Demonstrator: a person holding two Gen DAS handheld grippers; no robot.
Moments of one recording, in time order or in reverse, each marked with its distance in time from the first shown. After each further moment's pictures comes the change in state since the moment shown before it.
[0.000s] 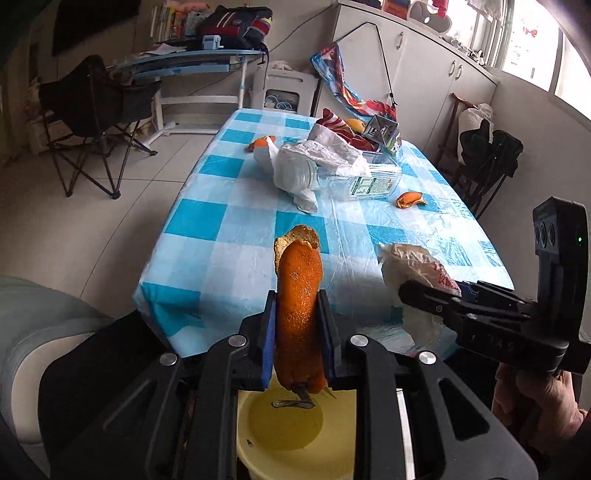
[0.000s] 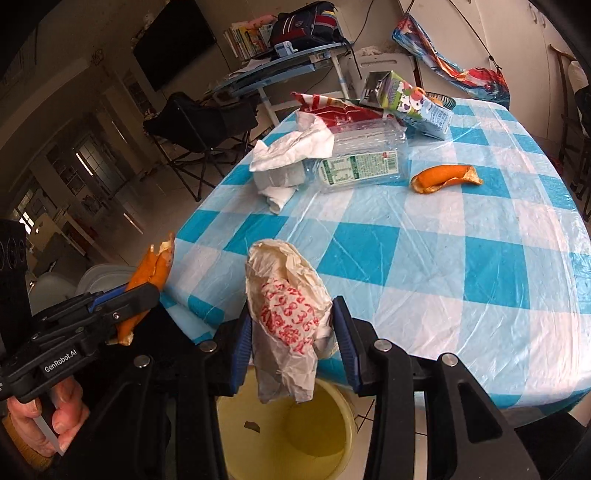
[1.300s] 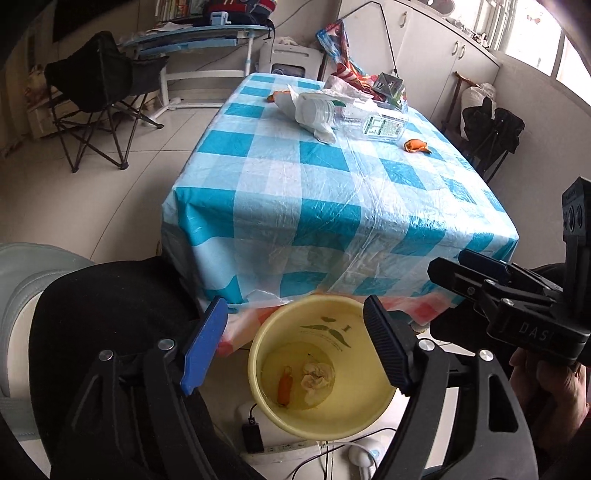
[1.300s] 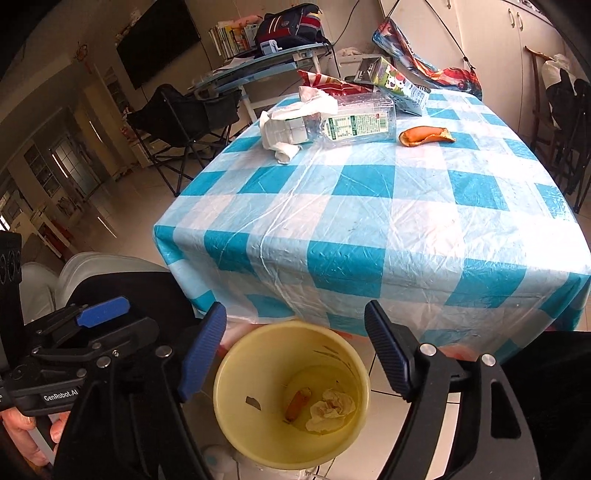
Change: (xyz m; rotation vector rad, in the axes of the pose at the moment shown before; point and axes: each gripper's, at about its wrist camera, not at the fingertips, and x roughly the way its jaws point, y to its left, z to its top) left arm -0.014 0.027 -0.067 -0.009 0.074 0.020; right arm -0.020 0.019 -0.047 0.081 -0.054 -0.135
